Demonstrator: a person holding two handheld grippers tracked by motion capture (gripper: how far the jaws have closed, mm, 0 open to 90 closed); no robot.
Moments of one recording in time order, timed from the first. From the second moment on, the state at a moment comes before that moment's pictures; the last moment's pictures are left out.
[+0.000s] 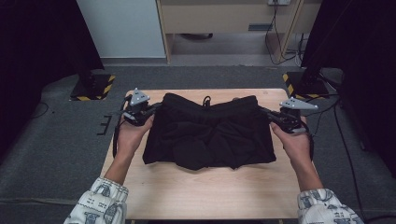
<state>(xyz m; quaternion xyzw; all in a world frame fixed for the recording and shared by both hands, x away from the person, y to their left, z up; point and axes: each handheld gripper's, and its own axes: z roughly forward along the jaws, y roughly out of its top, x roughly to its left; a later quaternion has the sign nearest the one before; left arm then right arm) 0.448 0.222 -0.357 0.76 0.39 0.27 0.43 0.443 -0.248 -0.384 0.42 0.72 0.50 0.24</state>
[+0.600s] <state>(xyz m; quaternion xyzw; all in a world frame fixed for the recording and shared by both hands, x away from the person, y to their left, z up) 0.446 0.228 -0.337 0.75 0.39 0.27 0.46 0.439 -0.250 -0.346 0.41 0.72 0.50 0.26</state>
